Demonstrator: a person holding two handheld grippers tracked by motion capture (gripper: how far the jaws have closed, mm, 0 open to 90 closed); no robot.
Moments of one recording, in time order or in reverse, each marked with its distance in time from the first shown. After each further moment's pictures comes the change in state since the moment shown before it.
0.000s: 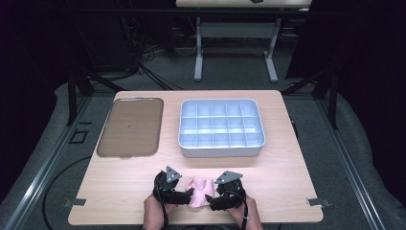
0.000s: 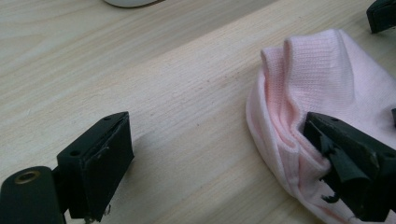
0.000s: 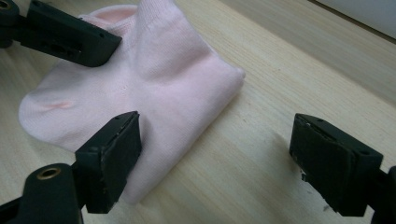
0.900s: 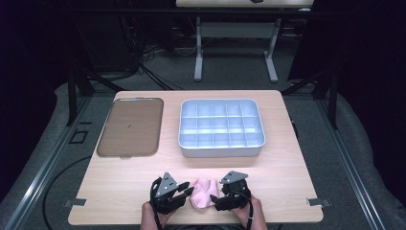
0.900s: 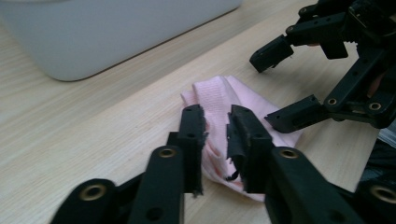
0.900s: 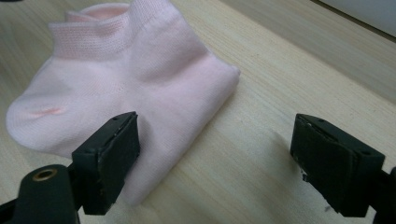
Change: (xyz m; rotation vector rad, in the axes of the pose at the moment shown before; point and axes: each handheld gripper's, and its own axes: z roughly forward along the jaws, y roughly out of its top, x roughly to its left) left arm -0.017 -0.003 -0.040 -0.219 -0.196 0.085; right arm -0.009 -0.006 -0.007 0.011 -0.014 0.008
